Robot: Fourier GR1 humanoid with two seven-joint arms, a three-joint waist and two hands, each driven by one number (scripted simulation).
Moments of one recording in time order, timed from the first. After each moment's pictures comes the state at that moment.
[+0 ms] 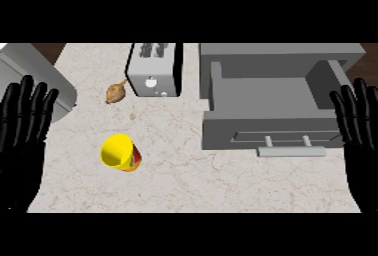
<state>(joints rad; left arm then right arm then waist) -0.02 0.11 0.01 -2.10 0.00 -0.01 0.02 0.00 -0.10 0.01 -2.10 0.01 0.01 0.00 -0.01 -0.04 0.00</state>
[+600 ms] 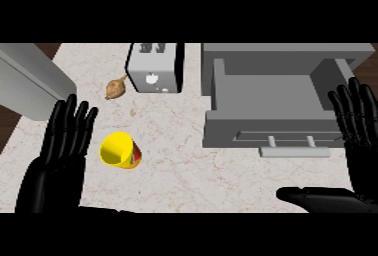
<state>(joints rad) 0.08 0.01 -0.19 -2.09 0.04 0.12 0.05 -0.01 -0.13 -0.01 -2.08 0.03 0.04 0.03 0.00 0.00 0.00</state>
